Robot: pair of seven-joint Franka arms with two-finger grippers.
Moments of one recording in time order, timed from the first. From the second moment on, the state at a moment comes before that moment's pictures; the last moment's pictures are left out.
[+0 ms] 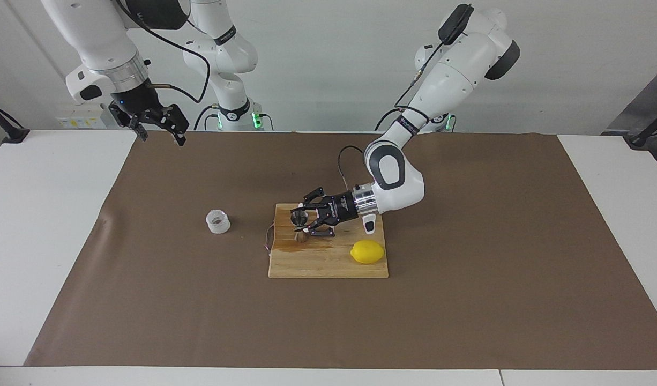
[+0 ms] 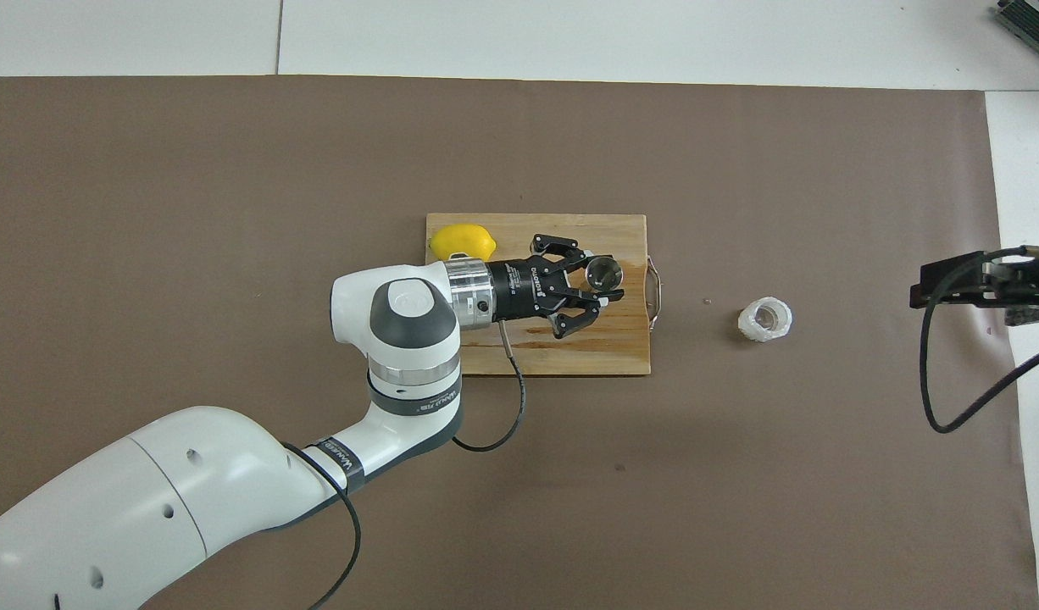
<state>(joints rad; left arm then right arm) -0.07 0.65 -0.67 -1.74 -1.66 2.53 -1.00 -0.06 -0.08 0.03 -1.68 0.03 1.58 0.16</state>
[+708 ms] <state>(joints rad) -0.08 0.65 -0.67 -1.74 -1.66 2.54 -0.99 -0.06 -0.08 0.03 -1.68 0.03 1.58 0.16</state>
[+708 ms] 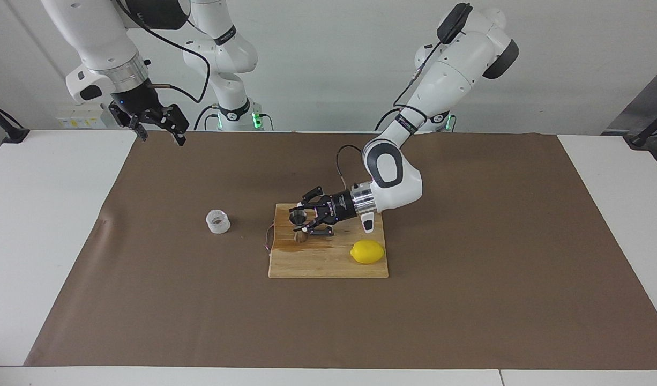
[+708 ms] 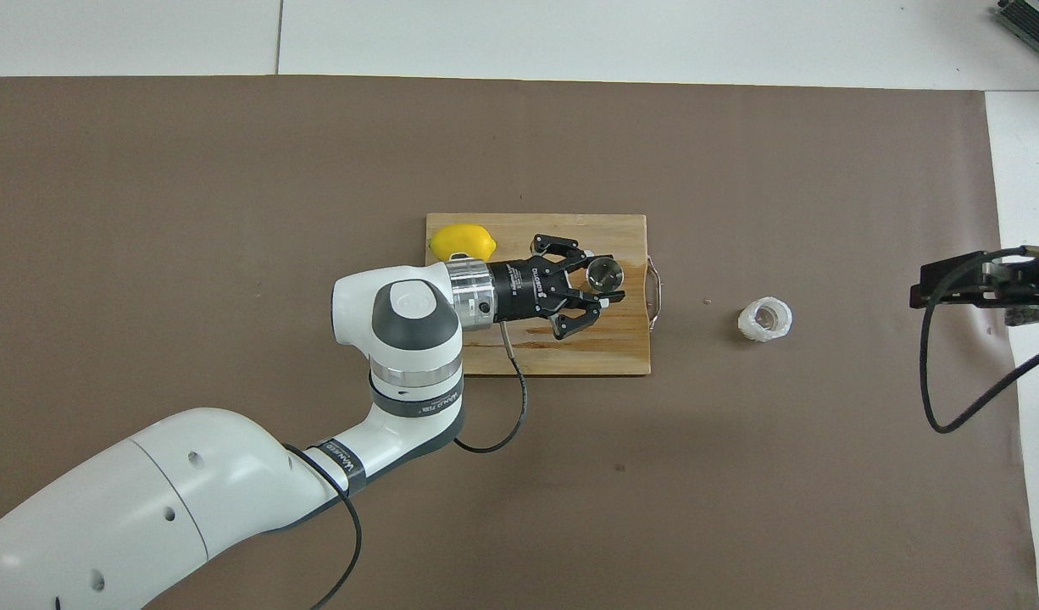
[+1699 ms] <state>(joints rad) -0.07 0.63 -0.67 -1.74 -1.66 2.53 -0.98 -0.06 -0.08 0.03 -1.68 0.03 1.58 0.16</state>
